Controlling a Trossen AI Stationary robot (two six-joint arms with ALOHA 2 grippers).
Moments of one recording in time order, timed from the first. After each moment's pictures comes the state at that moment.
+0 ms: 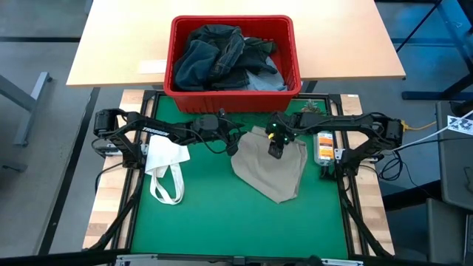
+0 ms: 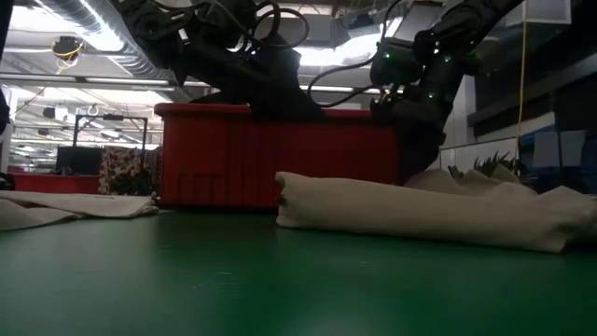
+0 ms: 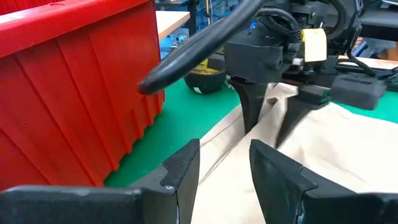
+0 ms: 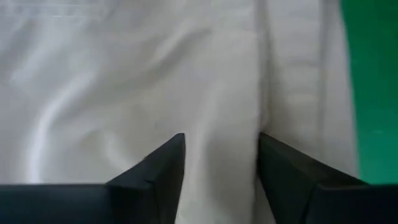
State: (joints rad) left arm 0.18 1.63 0.82 0.50 -0.18 -0.04; right arm -0.66 1.52 0.91 -0.57 -0.11 0.11
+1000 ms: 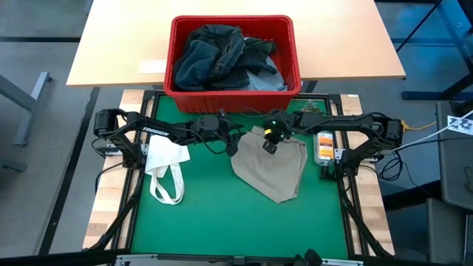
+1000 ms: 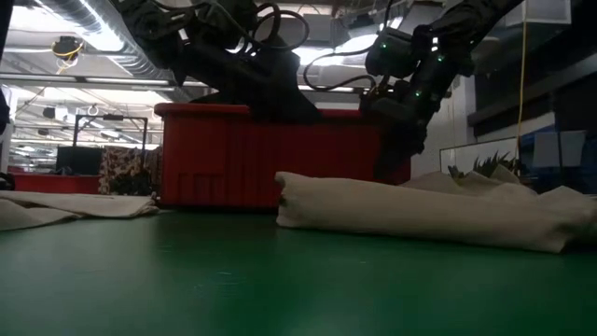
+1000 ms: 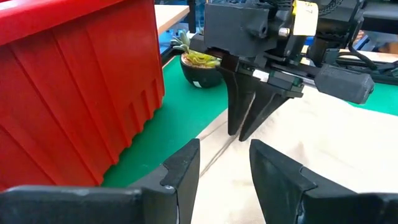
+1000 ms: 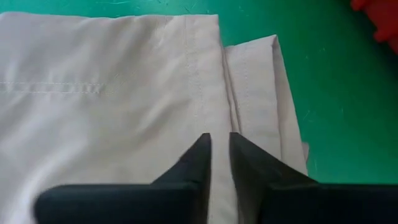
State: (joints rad) left arm 0.18 1.63 0.82 0.48 -0.19 -0.05; right arm -0.66 1.52 0.92 -0.41 -0.04 0.12
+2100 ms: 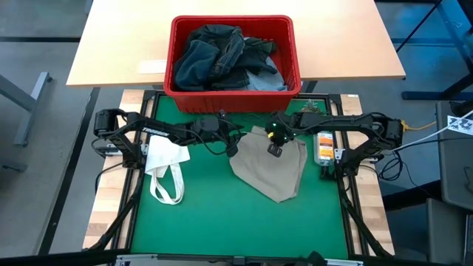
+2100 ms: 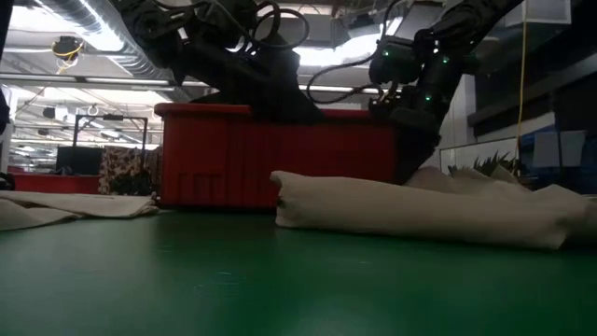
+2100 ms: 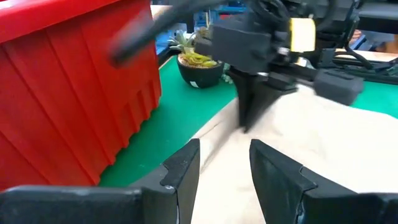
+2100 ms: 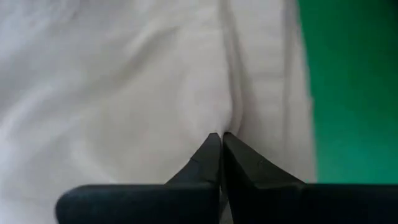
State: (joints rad) left arm 0.17 1.63 0.82 0.48 -0.19 -0.05; right arm -0.65 1.52 0.91 -0.52 -0.01 0.08
